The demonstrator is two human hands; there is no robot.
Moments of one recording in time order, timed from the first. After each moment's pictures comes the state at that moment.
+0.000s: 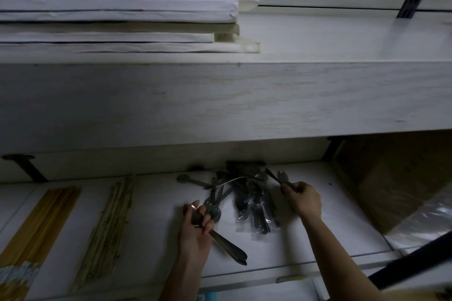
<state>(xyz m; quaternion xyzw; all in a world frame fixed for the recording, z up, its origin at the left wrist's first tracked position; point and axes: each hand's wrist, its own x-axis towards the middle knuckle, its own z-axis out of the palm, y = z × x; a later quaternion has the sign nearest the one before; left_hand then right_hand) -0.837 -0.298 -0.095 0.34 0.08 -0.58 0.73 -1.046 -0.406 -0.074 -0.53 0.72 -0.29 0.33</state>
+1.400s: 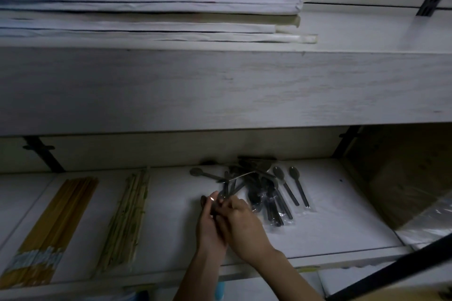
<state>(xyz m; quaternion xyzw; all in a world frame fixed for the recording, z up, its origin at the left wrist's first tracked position) -0.843 -0.284 -0.077 0.35 0.08 -0.65 0.68 -0.921 -0.294 -0.056 -0.87 0.44 -0.19 0.14</state>
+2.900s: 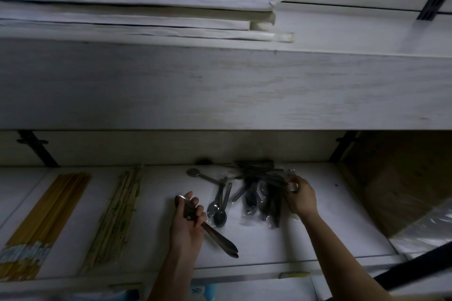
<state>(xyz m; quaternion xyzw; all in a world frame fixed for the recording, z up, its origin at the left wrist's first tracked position) -0.816 -0.282 -0.085 0.34 0.06 -0.55 0.76 -1.034 -0.409 -0.080 -0.63 0.68 -0.26 0.29</state>
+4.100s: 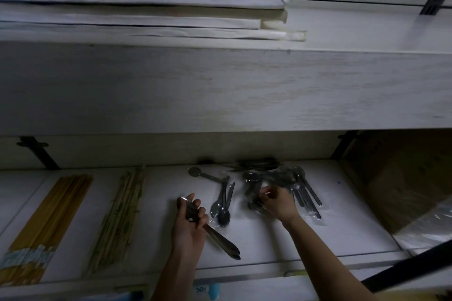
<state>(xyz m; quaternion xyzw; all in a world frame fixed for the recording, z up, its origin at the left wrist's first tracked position) -0.811 -0.282 -0.089 0.35 0.06 -0.56 0.75 -0.991 -0.392 -0.095 -0.61 0.63 -0.20 0.44</state>
